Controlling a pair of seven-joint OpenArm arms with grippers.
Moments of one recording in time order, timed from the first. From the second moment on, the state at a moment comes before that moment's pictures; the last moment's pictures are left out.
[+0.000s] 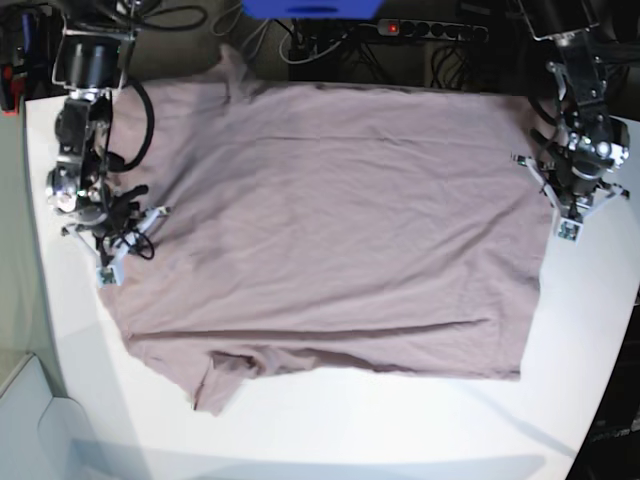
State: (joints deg) left arm 8.9 -13.3 -24.8 93.3 8.1 -29.8 42.7; right arm 4.9 12.7 14.5 71.8 1.8 22.5 -37.1
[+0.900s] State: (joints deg) left arm 1.2 -13.9 -25.0 73.5 6.2 -28.6 29.3; right arm 1.1 14.2 14.3 89.9 -1.6 22.1 -39.3
